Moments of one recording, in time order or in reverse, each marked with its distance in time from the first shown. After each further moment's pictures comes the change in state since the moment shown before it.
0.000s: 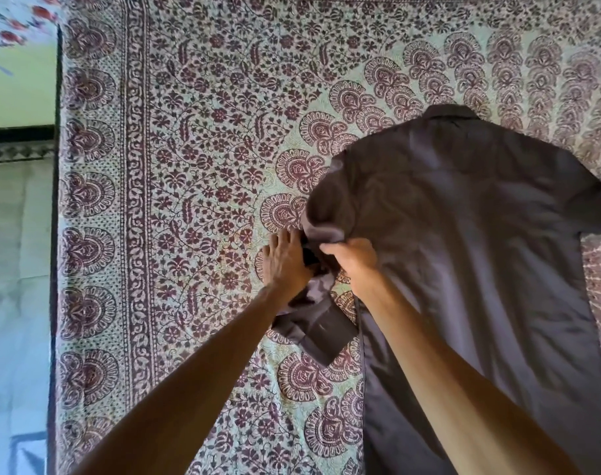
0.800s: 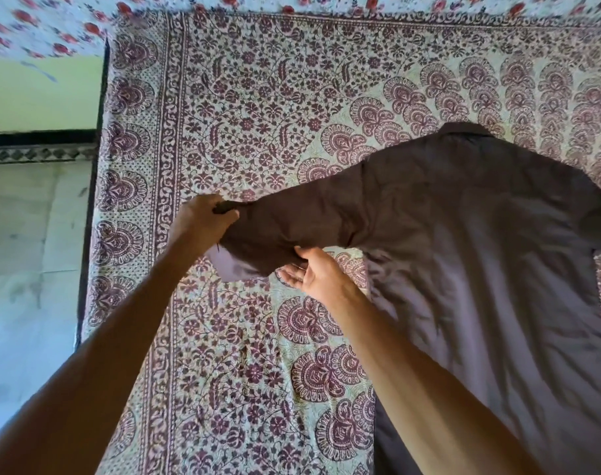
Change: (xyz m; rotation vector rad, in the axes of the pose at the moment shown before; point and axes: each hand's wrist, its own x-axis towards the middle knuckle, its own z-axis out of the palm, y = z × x) left_hand -0.011 -0.087 -0.166 -0.175 0.159 -0.238; right_hand -0.046 -0.014 0.070 0.688 -0.553 0.316
